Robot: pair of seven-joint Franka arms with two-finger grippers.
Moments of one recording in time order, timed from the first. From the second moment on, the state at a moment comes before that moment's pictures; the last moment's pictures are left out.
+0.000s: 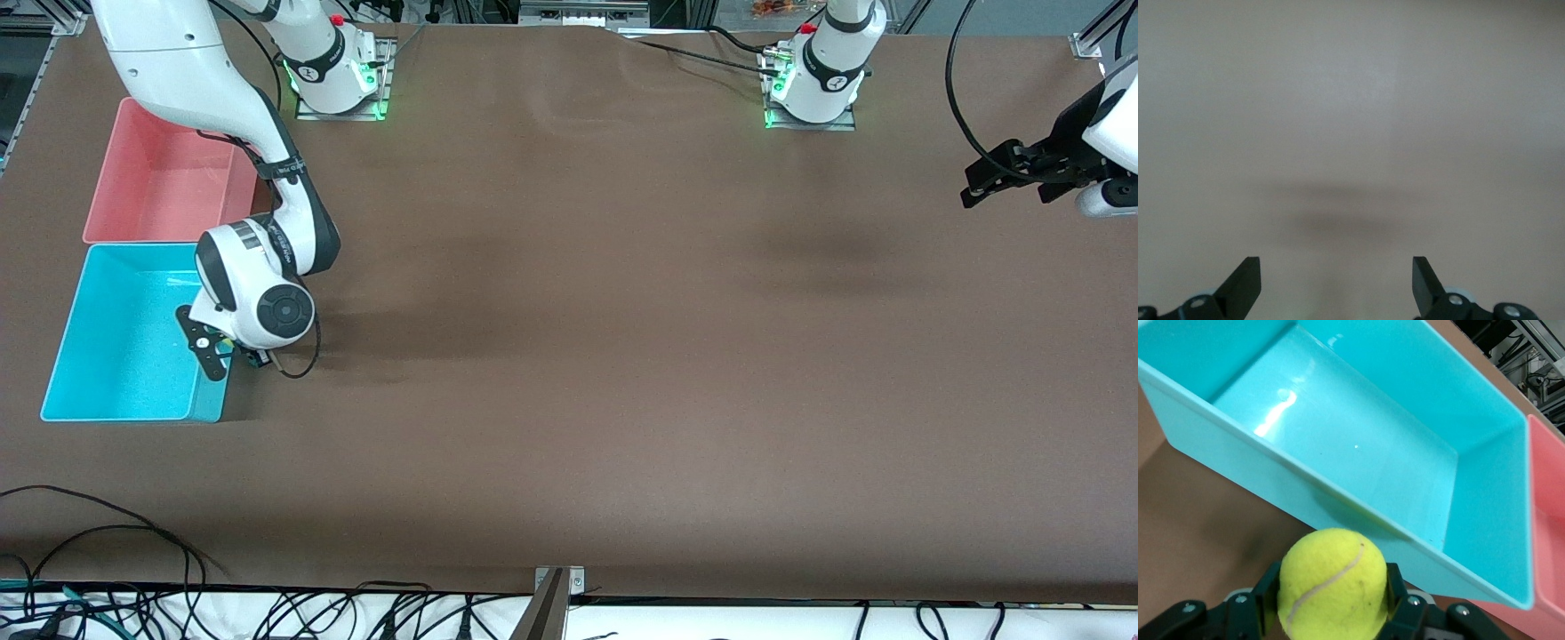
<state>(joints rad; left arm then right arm) 0.08 -0.06 -0.09 -1.62 -0.02 1.52 -0.11 0.29 0.58 -0.16 -1.81 -0.64 1.99 1.56</state>
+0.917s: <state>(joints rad) 0.08 -0.06 -0.09 -1.62 -0.02 1.51 -0.11 0.29 0.44 -0.15 -1.59 -0.41 1.68 1.07</state>
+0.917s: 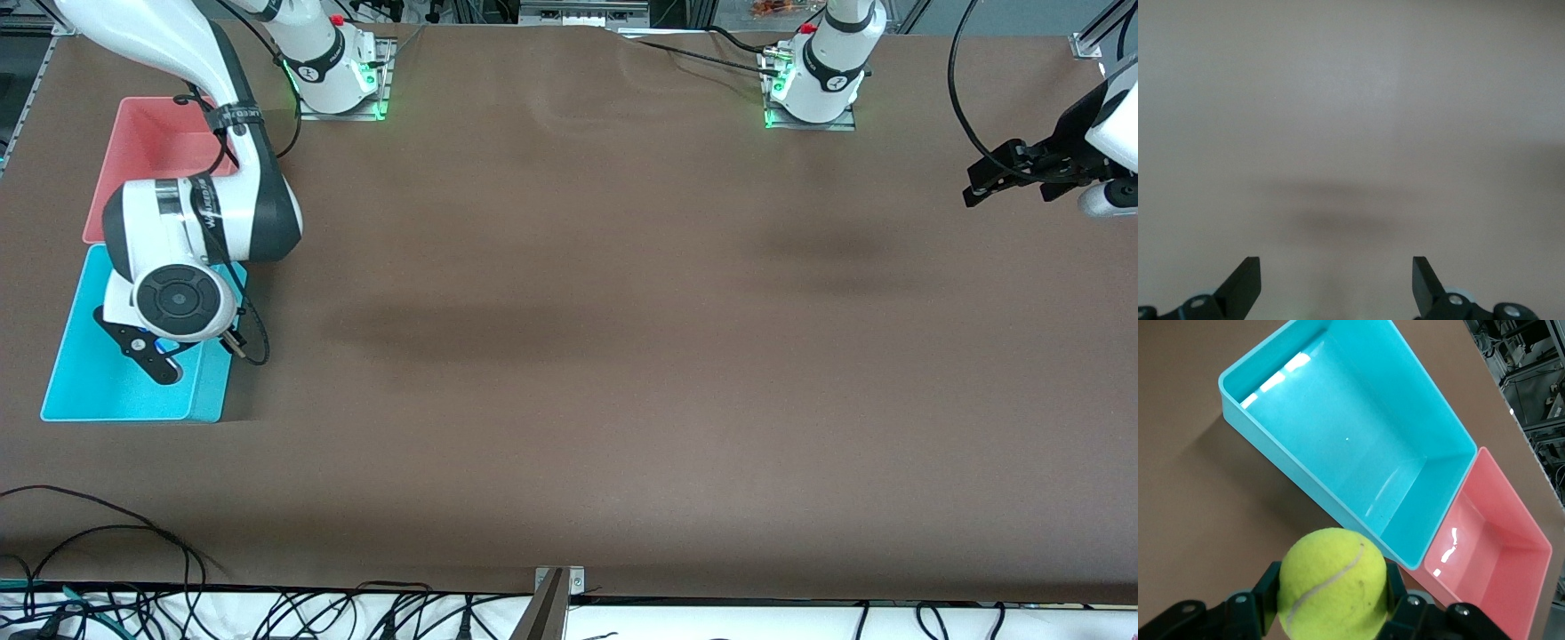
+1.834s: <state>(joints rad) 0.08 -0.06 -0.09 -1.62 -0.02 1.51 -0.11 0.26 0.36 -0.43 -1.55 -0.12 1.64 0.40</state>
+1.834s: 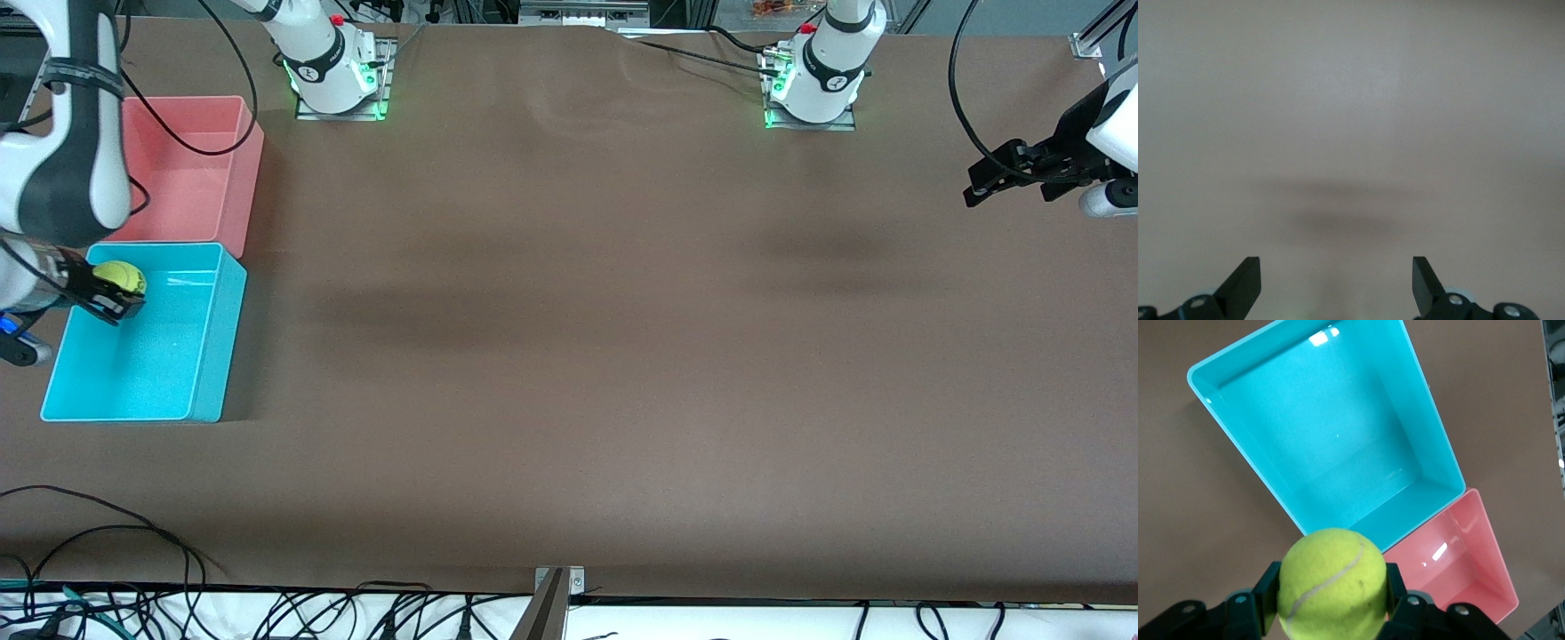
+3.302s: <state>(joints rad) 0.08 -0.06 -0.08 -1.62 -0.02 1.51 -0.11 0.22 0.30 -0.58 -2.13 0.16 2.33 -0.34</state>
